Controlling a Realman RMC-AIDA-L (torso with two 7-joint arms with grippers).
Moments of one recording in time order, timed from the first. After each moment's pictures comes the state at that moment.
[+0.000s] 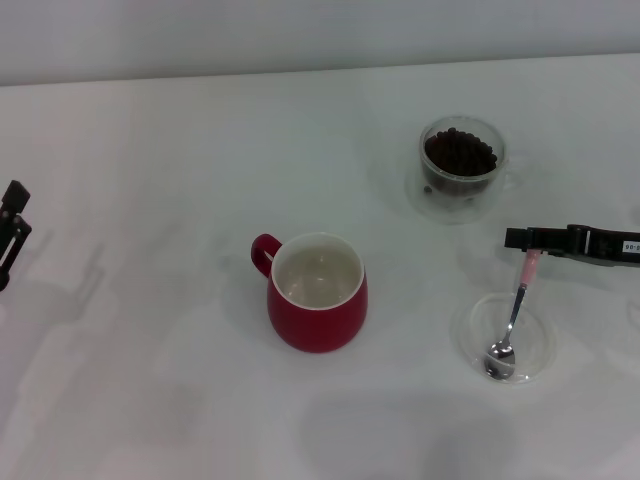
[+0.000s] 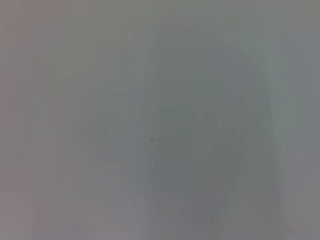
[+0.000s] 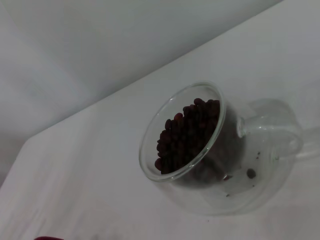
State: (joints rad) left arm -0.31 -2.08 -0.20 0.04 -1.17 -1.60 2.83; right arm 0.44 1.93 -0.49 -0.40 0.99 1.35 -1.20
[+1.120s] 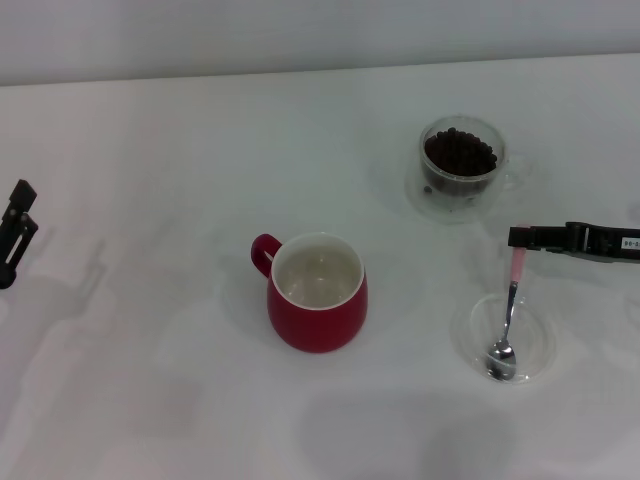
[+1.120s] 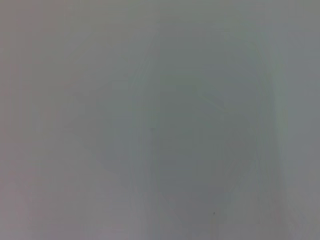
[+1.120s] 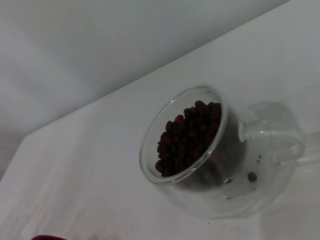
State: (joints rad) left arm -0.33 -2.08 -0.20 0.04 -1.17 -1.56 2.83; right arm 0.45 1.92 -0.50 -0.41 0.98 1.35 -1.20
